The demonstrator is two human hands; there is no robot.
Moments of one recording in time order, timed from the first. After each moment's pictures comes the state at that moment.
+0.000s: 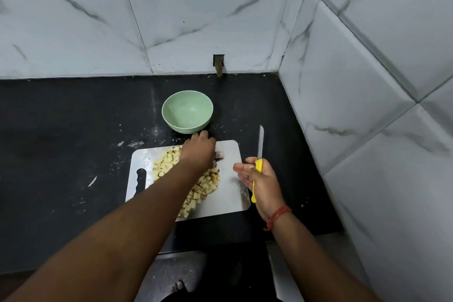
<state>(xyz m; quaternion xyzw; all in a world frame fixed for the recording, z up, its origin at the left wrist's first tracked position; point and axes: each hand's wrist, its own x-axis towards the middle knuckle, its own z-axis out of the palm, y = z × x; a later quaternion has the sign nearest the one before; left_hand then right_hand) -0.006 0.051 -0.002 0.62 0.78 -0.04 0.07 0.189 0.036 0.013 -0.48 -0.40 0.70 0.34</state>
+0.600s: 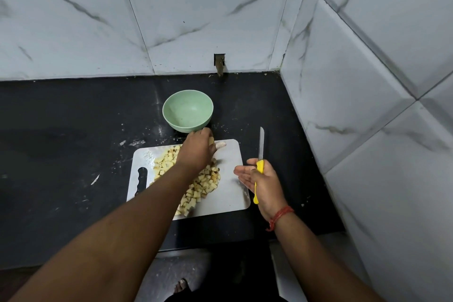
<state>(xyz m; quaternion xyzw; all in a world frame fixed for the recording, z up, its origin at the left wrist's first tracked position) -0.010 0.045 -0.006 0.56 0.80 0.20 0.13 0.197 0.036 0.013 -0.48 -0.42 0.70 0.32</state>
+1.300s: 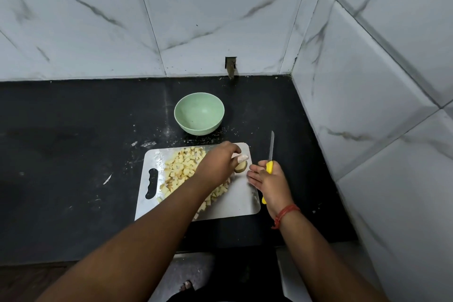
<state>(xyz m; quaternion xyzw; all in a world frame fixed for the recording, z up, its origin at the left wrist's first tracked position) 0.016 0.033 -0.011 0.62 0.72 0.26 0.18 0.180 0.053 0.001 -0.54 -0.41 0.66 0.31</state>
